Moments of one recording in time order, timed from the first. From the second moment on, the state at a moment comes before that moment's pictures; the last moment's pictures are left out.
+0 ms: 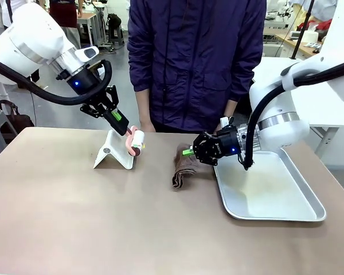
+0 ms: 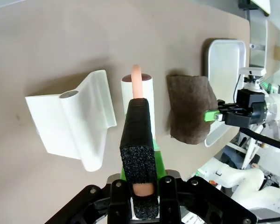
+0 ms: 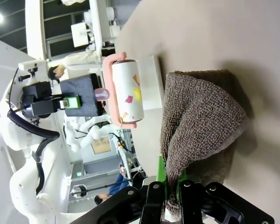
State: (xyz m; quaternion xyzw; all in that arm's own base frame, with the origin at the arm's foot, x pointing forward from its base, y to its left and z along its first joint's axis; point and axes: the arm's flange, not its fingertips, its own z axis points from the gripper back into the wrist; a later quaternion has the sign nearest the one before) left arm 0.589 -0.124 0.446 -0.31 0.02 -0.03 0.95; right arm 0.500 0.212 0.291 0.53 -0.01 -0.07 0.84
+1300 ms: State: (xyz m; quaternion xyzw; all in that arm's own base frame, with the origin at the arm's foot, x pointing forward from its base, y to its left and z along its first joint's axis) left arm 0.561 -0.113 0.417 -0.30 0.01 0.01 0.95; right arm 0.503 0.212 0.280 0.55 0.00 -0.09 0.83
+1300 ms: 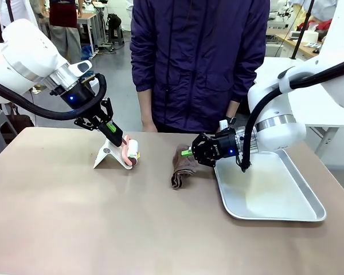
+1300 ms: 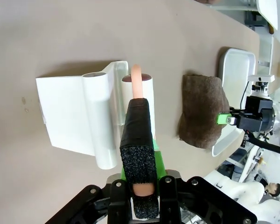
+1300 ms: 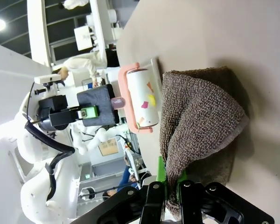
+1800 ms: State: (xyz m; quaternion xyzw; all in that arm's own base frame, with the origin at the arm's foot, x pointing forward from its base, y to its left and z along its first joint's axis) left arm 0.564 -0.108 0.414 -0.30 0.00 0.02 0.95; right arm 0.502 0.212 0.278 0.55 0.01 -0.09 0.83
